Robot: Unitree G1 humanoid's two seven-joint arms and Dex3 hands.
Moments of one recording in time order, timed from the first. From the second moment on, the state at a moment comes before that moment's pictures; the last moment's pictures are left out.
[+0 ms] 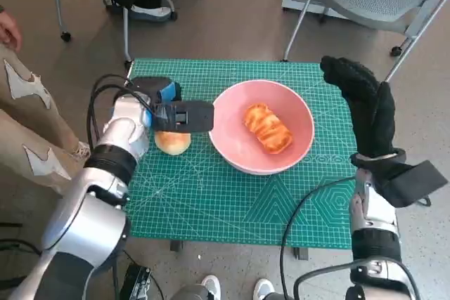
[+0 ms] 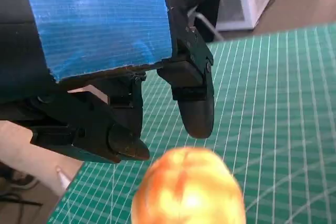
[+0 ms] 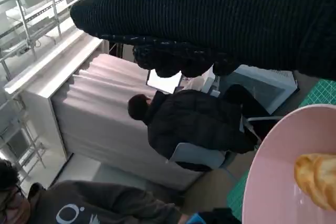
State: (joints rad) left arm -1.18 0.34 -0.57 1.30 0.74 0.10 -0.16; right arm -0.65 -0.20 -0.18 0.74 0.23 -0.76 0.42
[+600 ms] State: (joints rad) left arm -1.19 0.39 -0.53 1.21 0.70 0.09 -0.30; right arm -0.65 -0.19 -0.17 0.75 0.23 -0.76 0.44
